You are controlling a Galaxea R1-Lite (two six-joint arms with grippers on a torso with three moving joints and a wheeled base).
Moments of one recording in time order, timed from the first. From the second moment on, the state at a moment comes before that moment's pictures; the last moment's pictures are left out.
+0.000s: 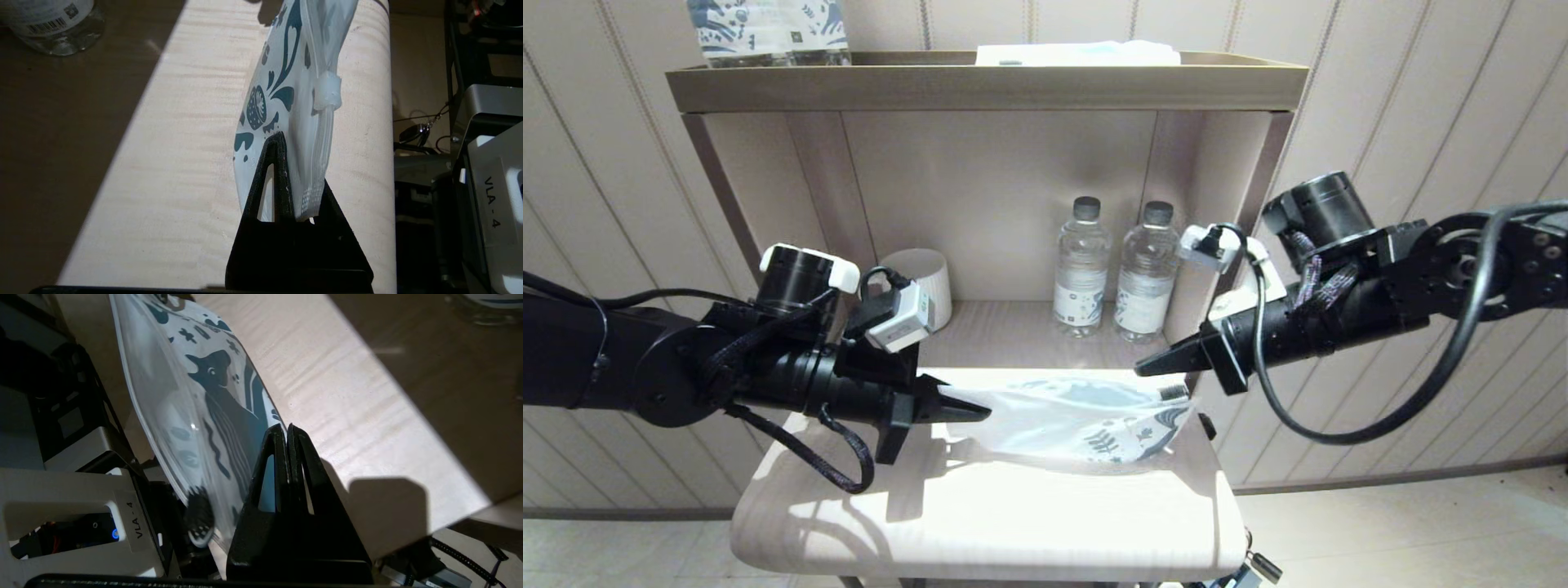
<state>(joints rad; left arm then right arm) -0.38 1.79 -0.99 -0.11 -0.90 0.67 0.32 1.77 -1.38 0.32 0.71 -0.28</state>
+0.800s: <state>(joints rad) -0.37 1.87 -0.99 -0.13 -0.90 0.67 0.27 1.73 -1.38 0.32 0.71 -0.26</state>
